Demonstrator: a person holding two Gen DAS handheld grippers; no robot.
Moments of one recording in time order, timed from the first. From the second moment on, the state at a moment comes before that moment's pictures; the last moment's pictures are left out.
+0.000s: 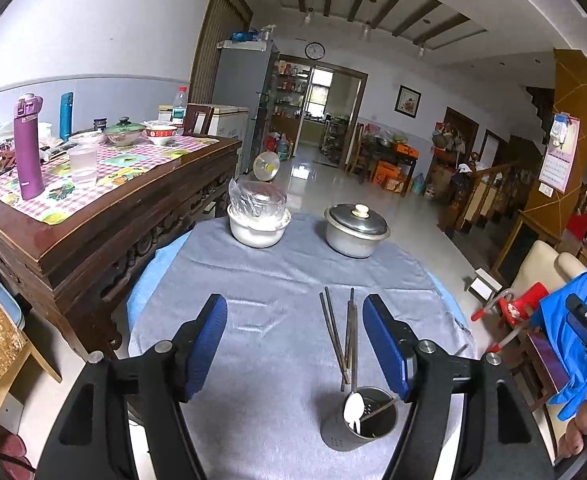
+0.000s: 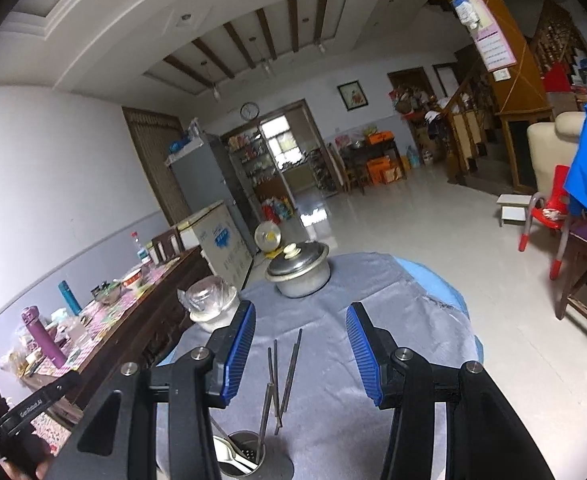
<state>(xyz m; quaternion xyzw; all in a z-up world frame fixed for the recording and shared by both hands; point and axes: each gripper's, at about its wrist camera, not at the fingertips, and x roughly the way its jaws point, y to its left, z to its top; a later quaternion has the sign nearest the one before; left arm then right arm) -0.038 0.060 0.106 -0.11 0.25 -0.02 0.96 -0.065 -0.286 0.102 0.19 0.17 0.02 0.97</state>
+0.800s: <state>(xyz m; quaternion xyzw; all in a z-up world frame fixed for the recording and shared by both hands) 0.189 0.080 -0.033 -0.11 0.45 0.03 0.89 0.249 -0.285 -0.053 0.18 0.46 0.11 0.87</state>
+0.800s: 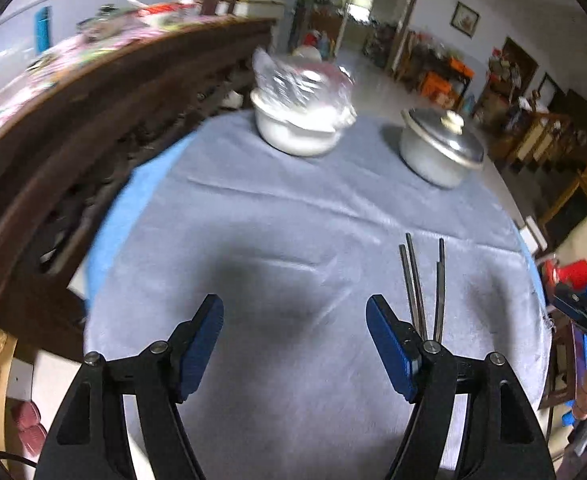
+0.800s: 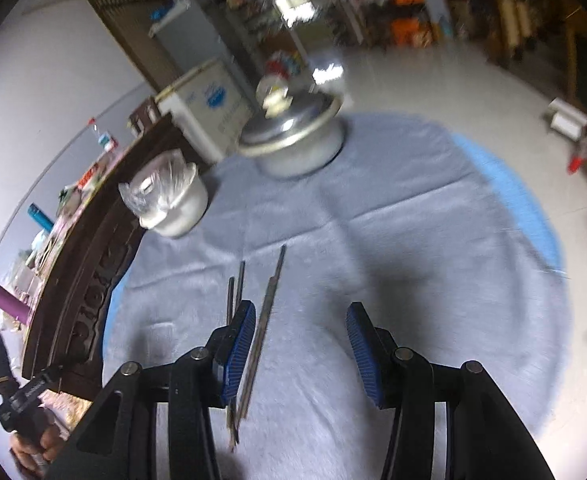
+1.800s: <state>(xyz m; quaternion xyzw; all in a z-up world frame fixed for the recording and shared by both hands) 0.335 0.016 -0.080 -0.10 0.52 -0.11 0.84 0.412 -0.175 -0.161 0.07 0.57 0.04 0.81</state>
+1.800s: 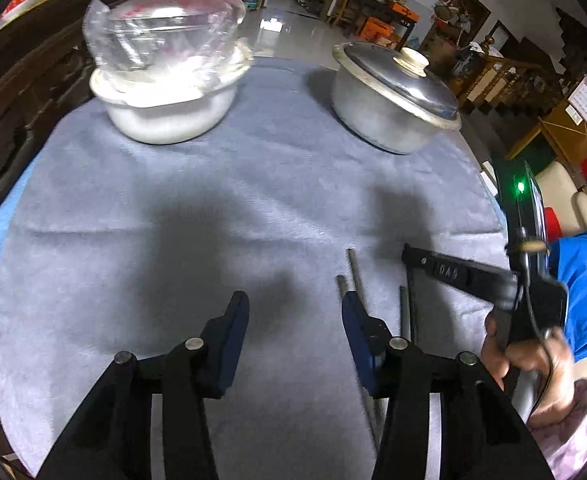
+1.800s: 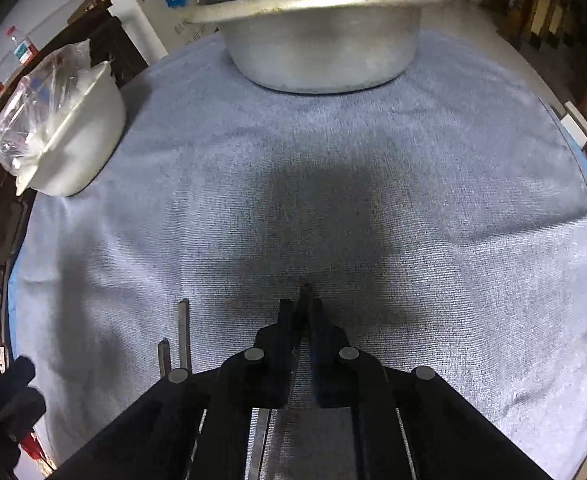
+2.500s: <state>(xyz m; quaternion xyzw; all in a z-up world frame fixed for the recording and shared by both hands) 0.409 -0.068 -0.133 -0.09 0.61 -0.13 0.78 0.347 -0.272 -0.126 0.19 0.49 0.10 0.84</state>
